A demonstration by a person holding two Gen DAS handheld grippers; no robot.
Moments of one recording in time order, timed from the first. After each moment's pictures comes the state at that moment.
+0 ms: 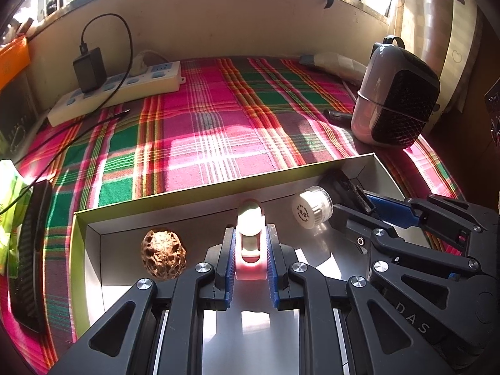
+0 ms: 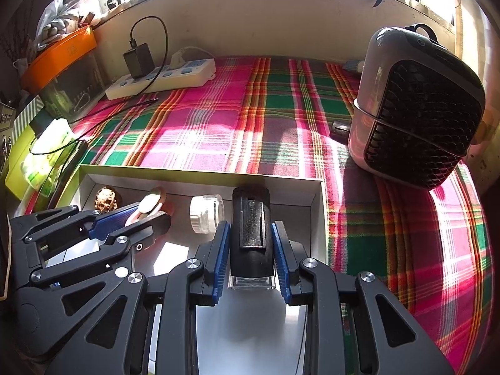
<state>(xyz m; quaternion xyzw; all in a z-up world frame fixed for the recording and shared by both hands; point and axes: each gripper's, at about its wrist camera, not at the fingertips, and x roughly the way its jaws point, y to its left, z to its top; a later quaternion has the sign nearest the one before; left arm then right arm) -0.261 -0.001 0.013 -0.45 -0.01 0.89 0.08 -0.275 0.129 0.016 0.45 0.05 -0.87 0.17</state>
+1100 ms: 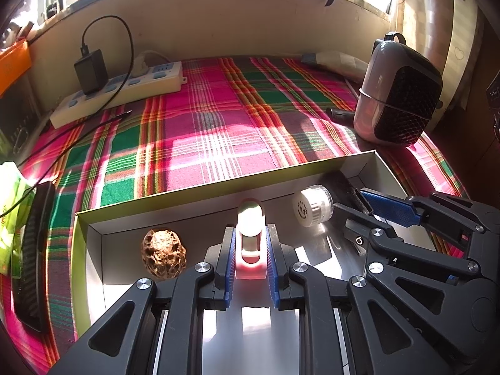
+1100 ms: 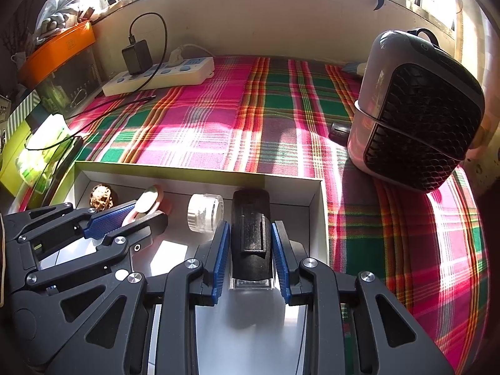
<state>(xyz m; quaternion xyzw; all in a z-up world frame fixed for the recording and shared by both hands) -0.261 0.000 0.011 -0.45 -0.01 0.89 0.08 -0.274 0.126 0.014 0.45 0.06 -0.88 0.16</state>
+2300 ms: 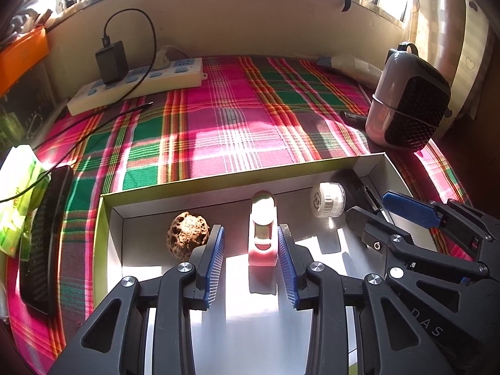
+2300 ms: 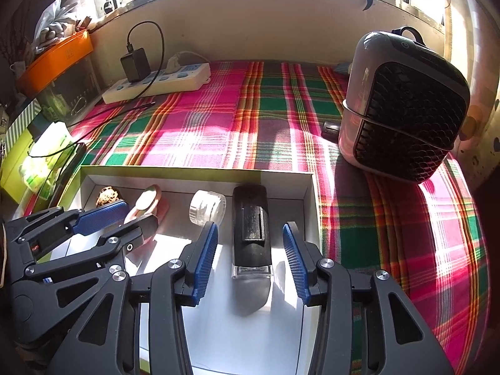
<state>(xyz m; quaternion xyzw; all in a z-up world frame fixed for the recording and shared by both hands) -0.250 -0.014 0.018 -0.46 -0.02 0.89 0.05 -0.263 0.131 0.021 0.45 0.05 -0.88 0.16</state>
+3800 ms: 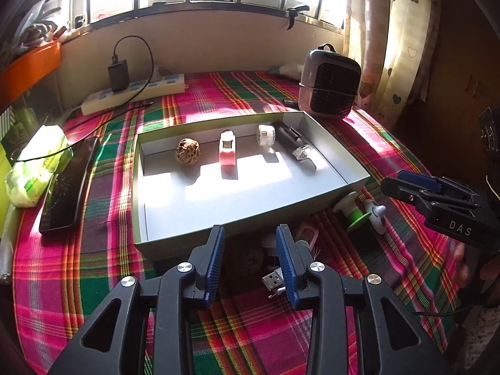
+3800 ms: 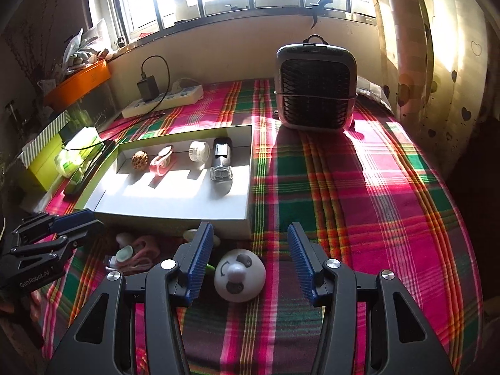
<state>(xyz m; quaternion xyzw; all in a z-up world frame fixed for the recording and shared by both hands) -0.110 -0.023 0.041 -0.40 -0.01 0.91 0.12 -0.142 0.212 0.042 0.39 -0.01 -0.91 0.15</state>
